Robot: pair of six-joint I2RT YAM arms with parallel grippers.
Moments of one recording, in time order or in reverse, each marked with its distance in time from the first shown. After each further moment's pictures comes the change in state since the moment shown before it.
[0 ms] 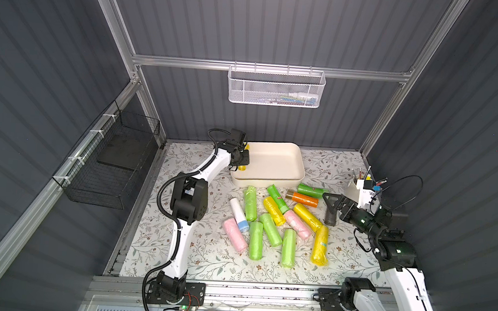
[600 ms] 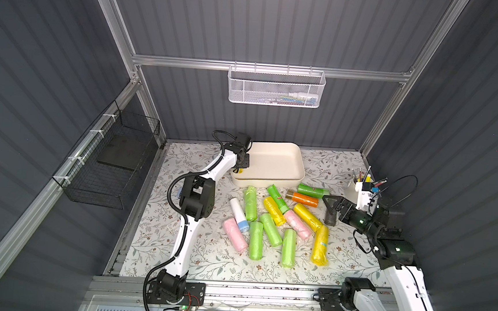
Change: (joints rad) left arm -0.021 0.128 0.132 -0.097 -0.208 0.025; right arm 0.000 0.017 -0.001 -0.059 0.047 -0.010
